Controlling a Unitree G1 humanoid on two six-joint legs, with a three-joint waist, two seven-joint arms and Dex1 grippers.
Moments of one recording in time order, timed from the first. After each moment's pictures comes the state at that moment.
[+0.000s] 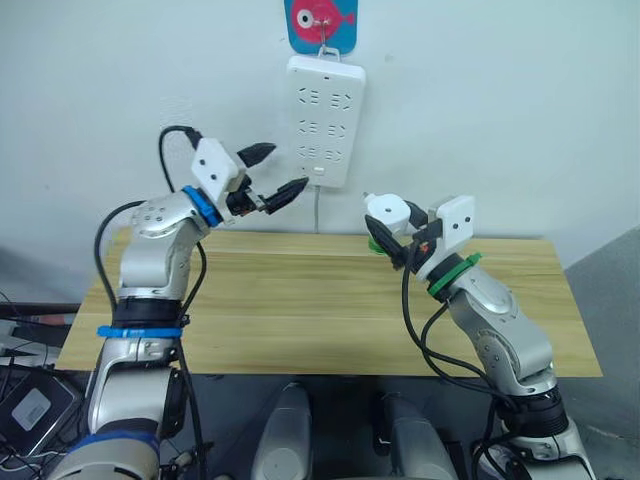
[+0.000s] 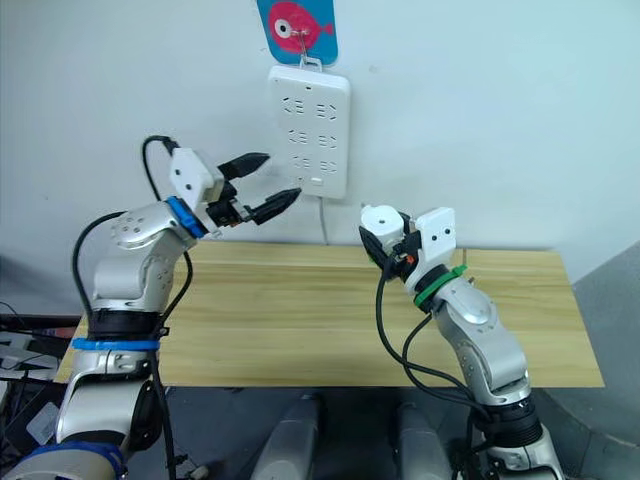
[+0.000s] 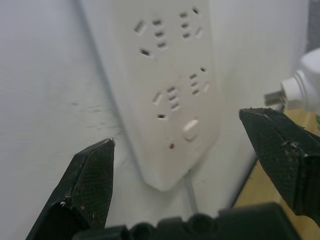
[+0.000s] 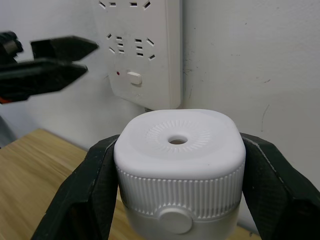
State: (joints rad) left arm -0.78 0.48 0.06 0.39 -0.32 0.12 -0.93; right arm -0.33 -0.24 0.11 -0.38 0.37 0.46 0.25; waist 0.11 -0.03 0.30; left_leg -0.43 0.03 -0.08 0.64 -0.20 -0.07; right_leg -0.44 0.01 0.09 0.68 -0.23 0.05
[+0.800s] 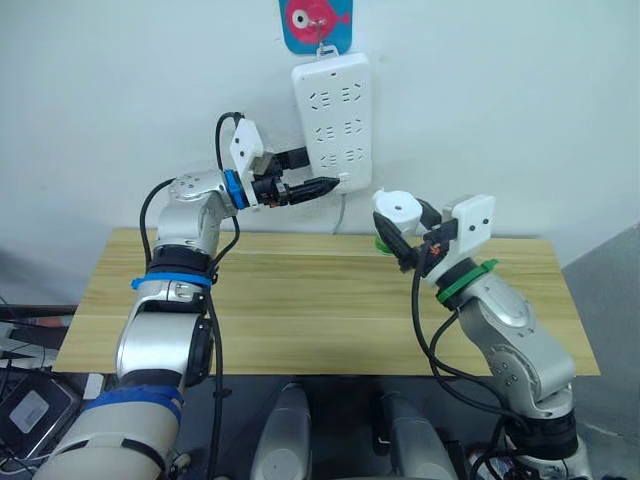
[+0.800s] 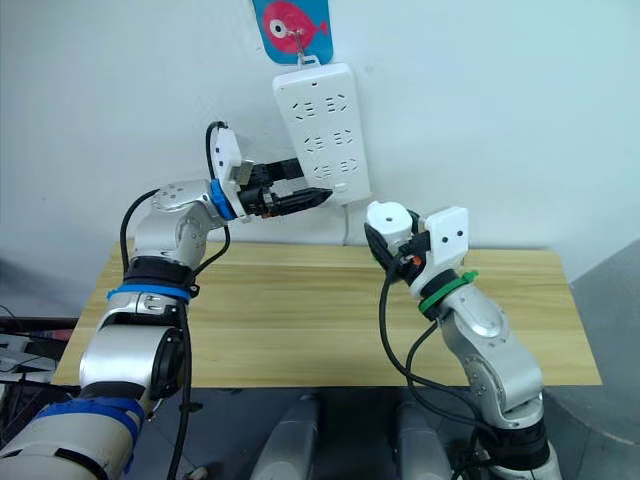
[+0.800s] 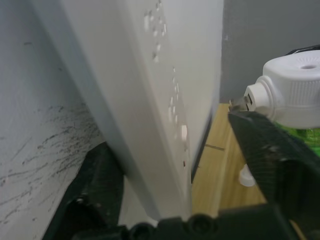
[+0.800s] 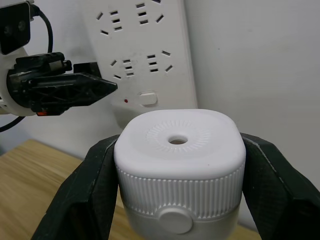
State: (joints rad) left arm -1.03 0.44 0.07 0.74 -0.35 0.20 -1.24; right arm -0.27 -0.21 0.06 -0.62 0.40 0.64 0.17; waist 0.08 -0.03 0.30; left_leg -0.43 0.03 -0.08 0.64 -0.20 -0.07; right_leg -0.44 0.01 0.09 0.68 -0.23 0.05
